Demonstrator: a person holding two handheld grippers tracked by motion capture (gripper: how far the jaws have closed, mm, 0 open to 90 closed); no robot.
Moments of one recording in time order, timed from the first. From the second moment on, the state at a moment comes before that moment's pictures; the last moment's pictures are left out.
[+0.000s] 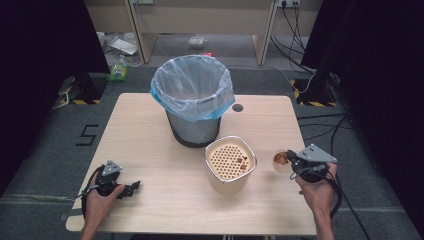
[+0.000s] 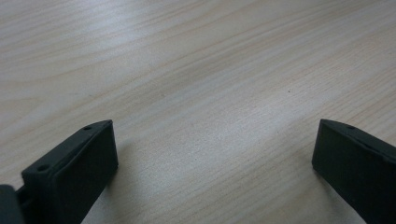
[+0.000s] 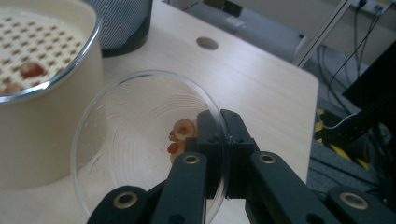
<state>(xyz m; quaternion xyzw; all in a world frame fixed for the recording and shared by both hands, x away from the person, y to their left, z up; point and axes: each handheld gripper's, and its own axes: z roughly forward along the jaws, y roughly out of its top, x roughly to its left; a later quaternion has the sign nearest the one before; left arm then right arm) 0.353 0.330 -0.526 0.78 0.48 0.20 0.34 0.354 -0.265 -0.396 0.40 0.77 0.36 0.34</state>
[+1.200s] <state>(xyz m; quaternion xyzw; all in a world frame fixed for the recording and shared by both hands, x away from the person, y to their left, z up) 0.354 0.330 -0.526 0.78 0.48 0.20 0.34 0.396 -0.178 -0.353 0.23 0.75 0.40 0.48</state>
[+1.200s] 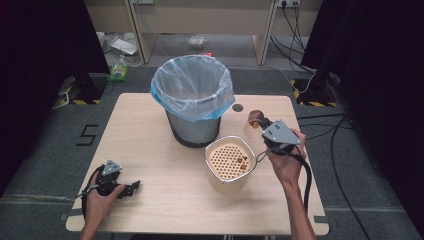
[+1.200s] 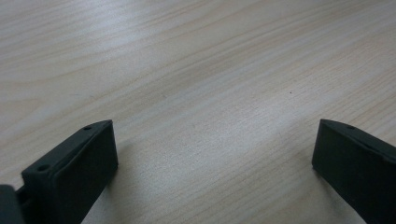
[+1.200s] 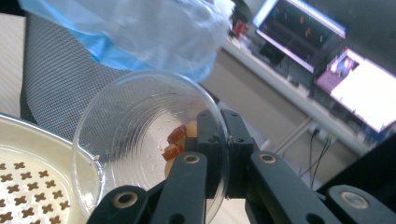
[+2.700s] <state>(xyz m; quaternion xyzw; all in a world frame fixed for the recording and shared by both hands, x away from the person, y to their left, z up) 0.354 0.330 -0.526 0.78 0.48 0.20 0.34 0.360 -0.101 -0.383 -0.05 0.68 0.24 0.69</state>
